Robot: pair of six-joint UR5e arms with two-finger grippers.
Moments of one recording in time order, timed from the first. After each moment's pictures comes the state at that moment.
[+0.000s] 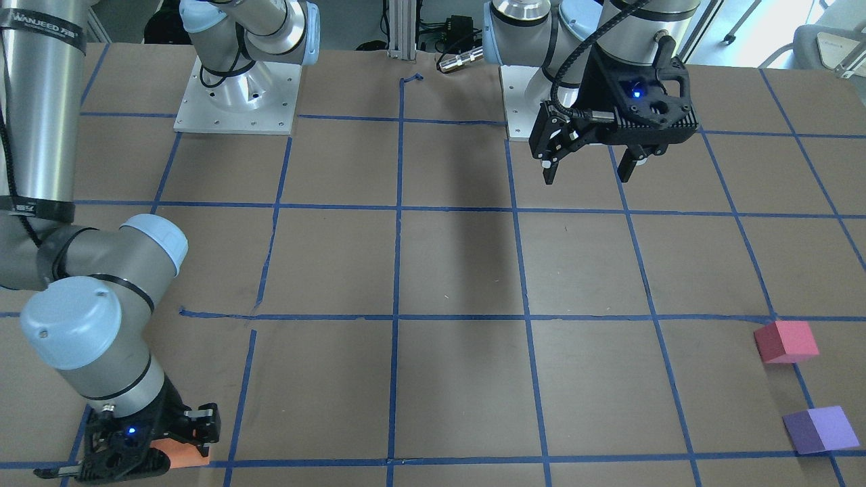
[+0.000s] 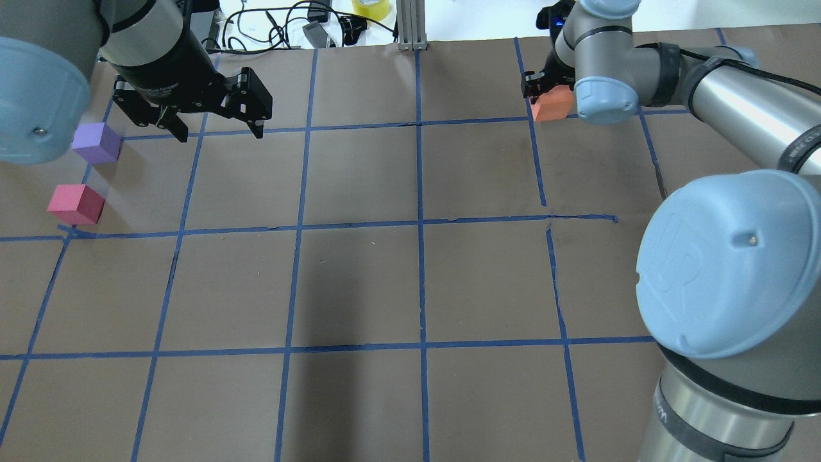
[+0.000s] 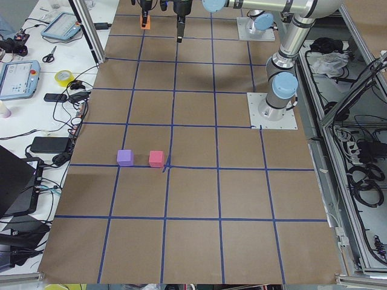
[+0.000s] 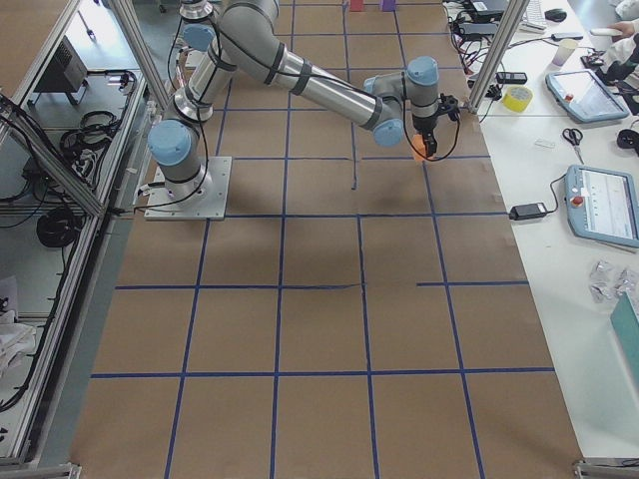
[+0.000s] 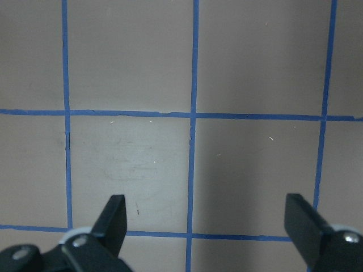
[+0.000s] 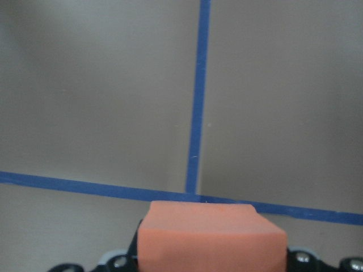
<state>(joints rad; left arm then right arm) -1.62 -1.56 -1.56 -1.47 1.62 -0.09 1.57 -0.92 1.41 -2.37 -1.54 -0.12</state>
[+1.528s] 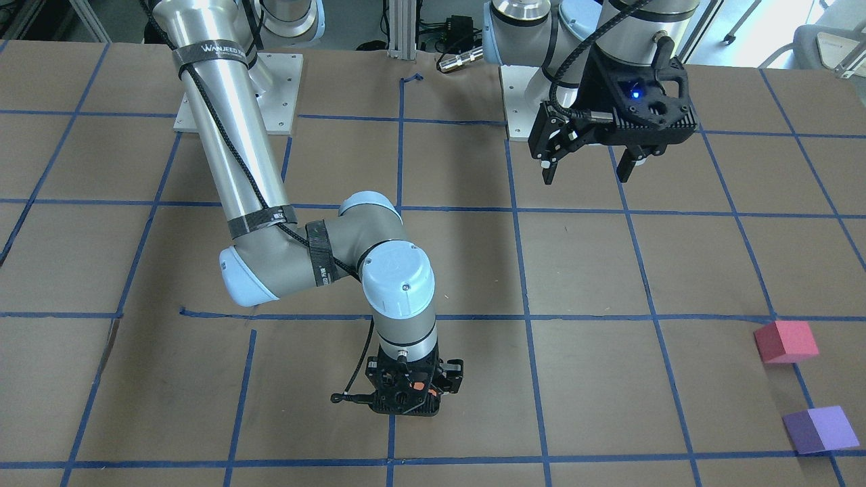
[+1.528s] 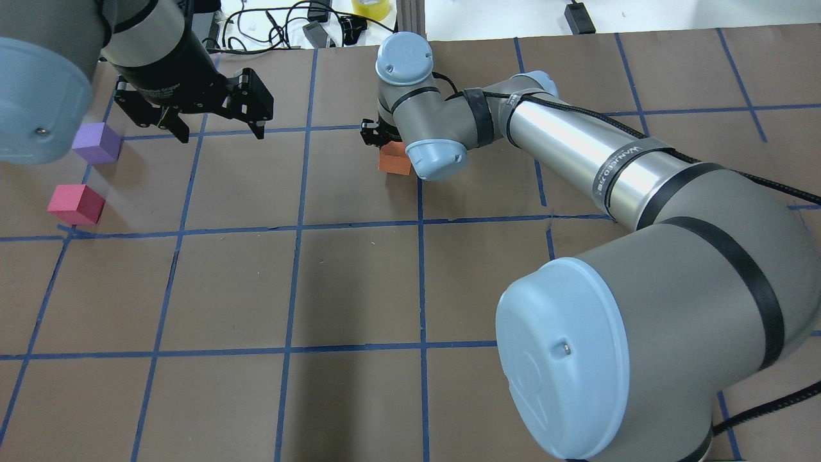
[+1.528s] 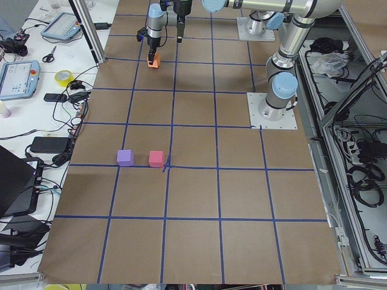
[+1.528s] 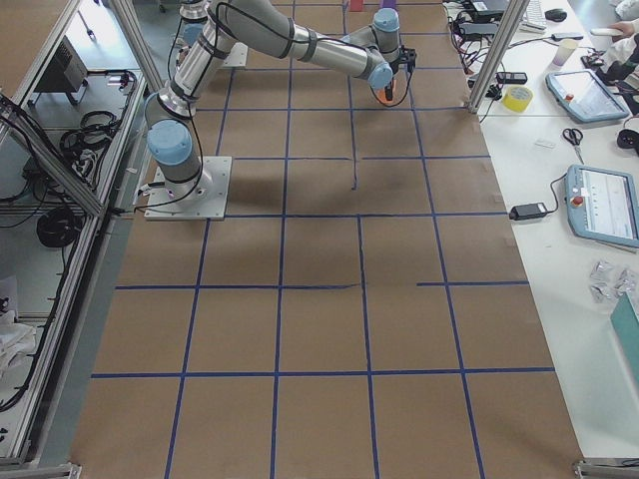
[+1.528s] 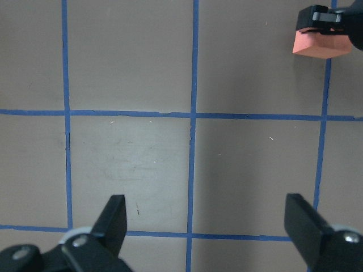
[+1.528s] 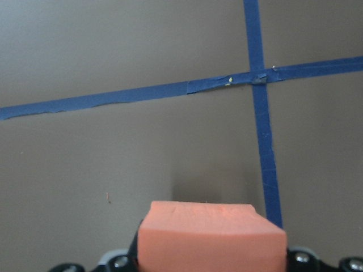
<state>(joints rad) -1.62 -1.56 -1.56 -1.47 1.62 -0.09 1.93 -0.81 1.32 -2.33 -1.54 0.49</state>
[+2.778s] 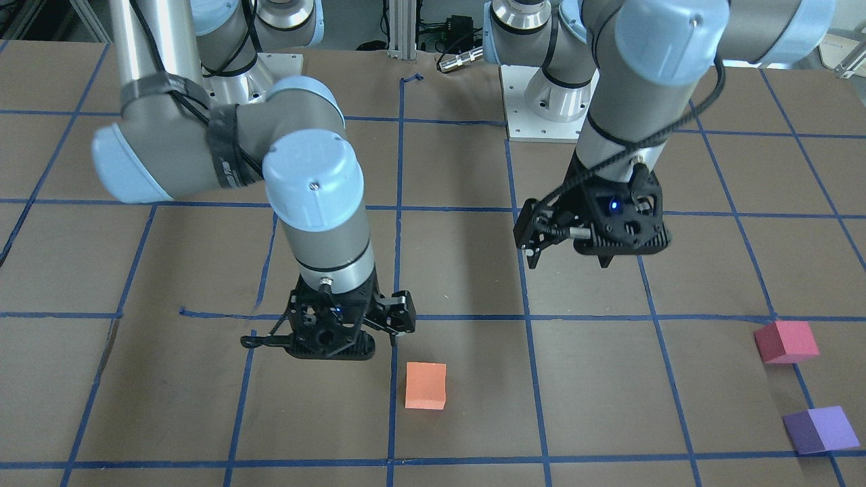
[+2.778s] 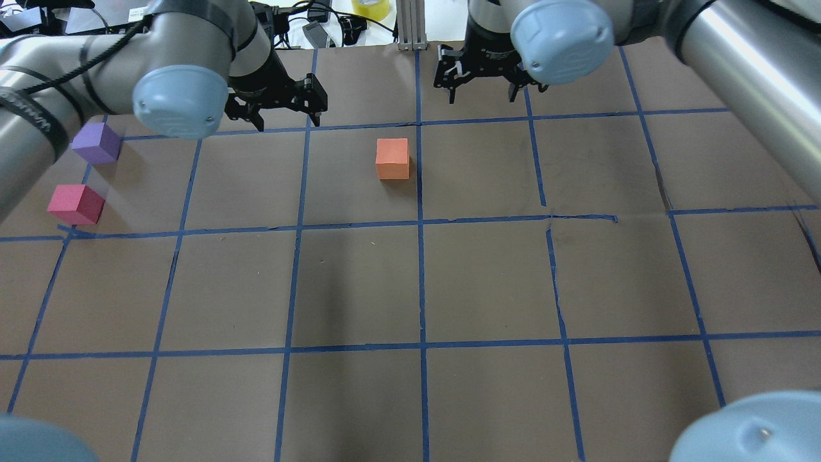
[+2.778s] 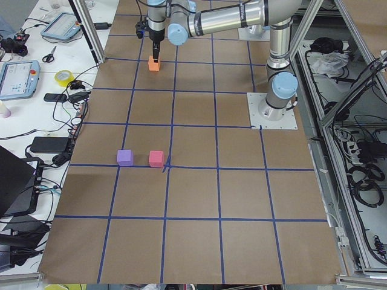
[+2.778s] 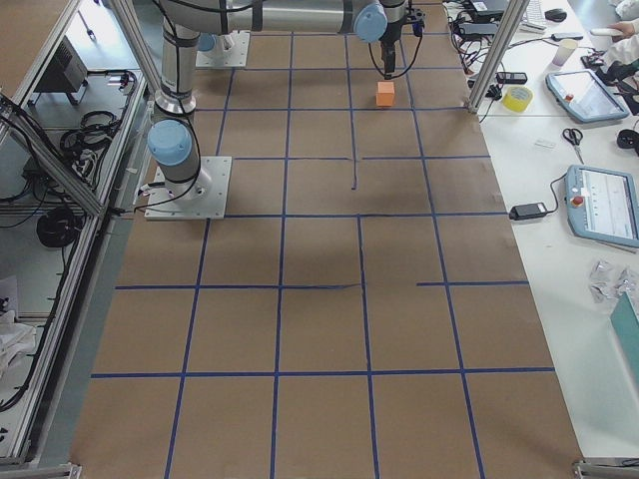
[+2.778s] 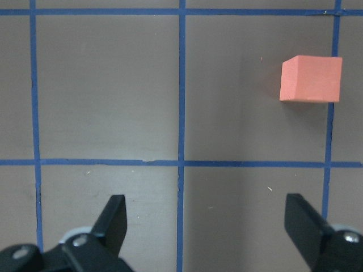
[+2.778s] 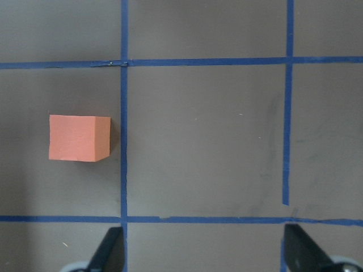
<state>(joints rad) -1.64 -1.94 -1.52 -1.11 1.53 -0.10 1.73 -1.24 1.35 -1.79 -1.55 0.15</state>
